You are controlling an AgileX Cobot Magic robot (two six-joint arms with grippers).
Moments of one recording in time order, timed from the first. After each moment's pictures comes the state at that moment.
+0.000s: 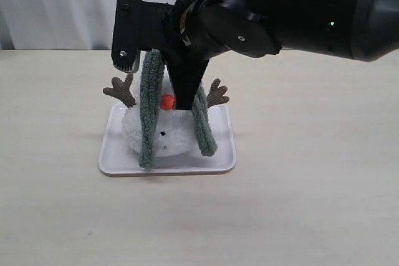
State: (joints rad) left arm 0.02 0.00 0.00 0.04 0.34 0.00; right arm 0.79 1.76 -1.45 -0.55 0.58 -0.46
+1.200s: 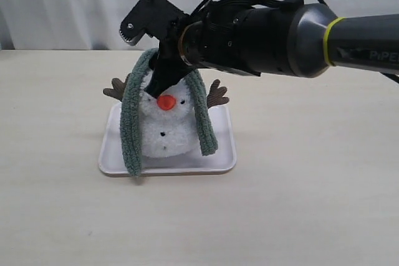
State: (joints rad) left arm 0.02 0.00 0.00 0.04 0.34 0.00; right arm 0.71 1.94 -1.46 -0.93 0.34 0.45
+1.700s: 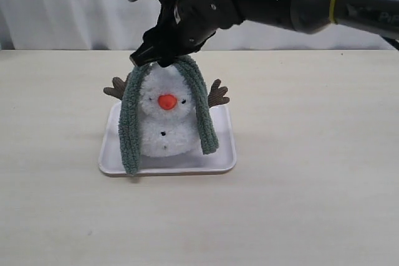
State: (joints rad) left arm 0.02 0.00 0.00 0.04 0.34 0.00; right arm 0.70 1.94 -1.70 -0.38 0.70 0.22
